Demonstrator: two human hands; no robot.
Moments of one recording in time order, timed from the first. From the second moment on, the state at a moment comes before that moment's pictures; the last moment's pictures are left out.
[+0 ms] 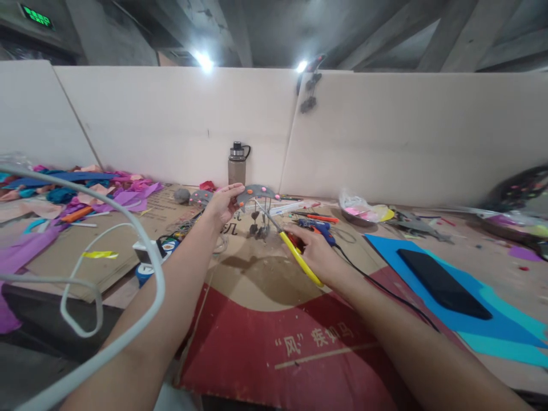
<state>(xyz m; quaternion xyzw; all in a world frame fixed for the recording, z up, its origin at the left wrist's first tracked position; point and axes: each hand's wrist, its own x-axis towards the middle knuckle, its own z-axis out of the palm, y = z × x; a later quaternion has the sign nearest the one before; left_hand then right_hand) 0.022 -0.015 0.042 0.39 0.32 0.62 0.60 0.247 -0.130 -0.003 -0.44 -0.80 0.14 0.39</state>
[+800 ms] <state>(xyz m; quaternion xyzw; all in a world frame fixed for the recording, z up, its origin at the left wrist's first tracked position) 0.004 -0.012 0.062 0.36 0.29 0.68 0.57 0.277 -0.124 -0.012 -0.63 -0.76 0.02 0.18</state>
